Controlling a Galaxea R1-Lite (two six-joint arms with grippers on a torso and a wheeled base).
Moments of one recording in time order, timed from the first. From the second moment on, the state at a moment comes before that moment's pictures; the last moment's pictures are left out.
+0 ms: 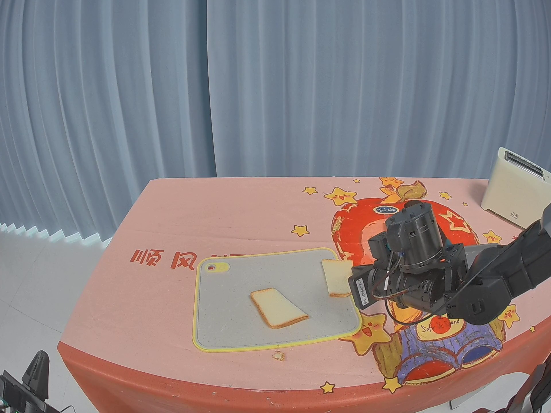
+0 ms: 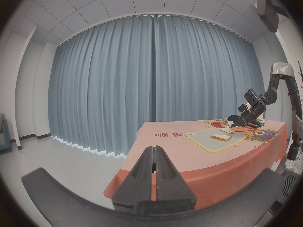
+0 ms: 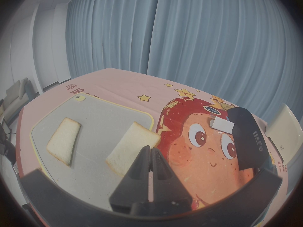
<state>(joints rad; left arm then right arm) 0.01 0.02 -0.02 0.00 -0.02 0.00 0.69 1.89 -0.83 -0.38 -0.30 0.06</state>
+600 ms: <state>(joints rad) 0.01 0.02 -0.02 0.00 -0.02 0.00 0.68 1.90 -0.86 -0.37 -0.35 0.09</state>
